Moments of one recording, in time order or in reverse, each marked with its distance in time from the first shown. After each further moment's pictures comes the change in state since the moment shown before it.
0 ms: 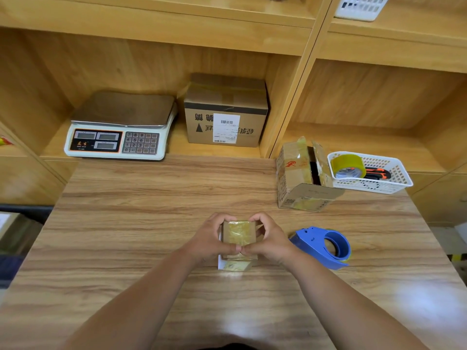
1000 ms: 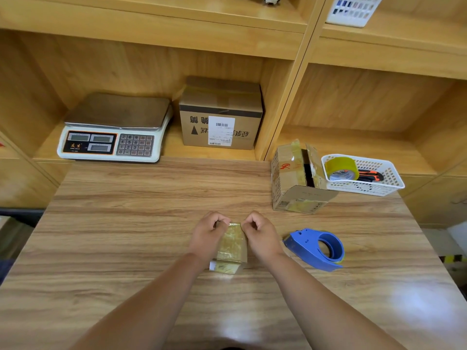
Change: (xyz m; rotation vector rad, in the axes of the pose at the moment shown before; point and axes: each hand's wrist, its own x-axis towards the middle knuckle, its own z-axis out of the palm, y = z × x) left_hand 0.014 -0.001 0.028 -0.121 0.390 0.054; right_hand 0.015 0.005 0.017 -0.028 0.323 -0.040
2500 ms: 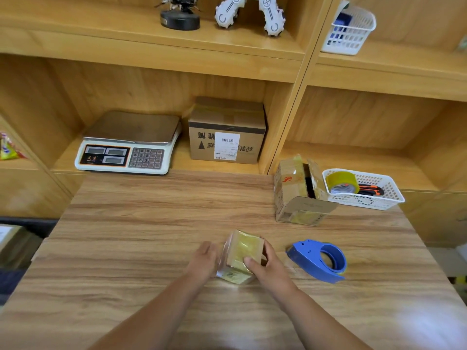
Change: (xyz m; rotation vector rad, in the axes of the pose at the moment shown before) left_hand -0.035 -0.006 -0.016 0.094 0.020 -0.391; right_hand -0.051 0.021 -0.009 0.278 -0.194 0.164
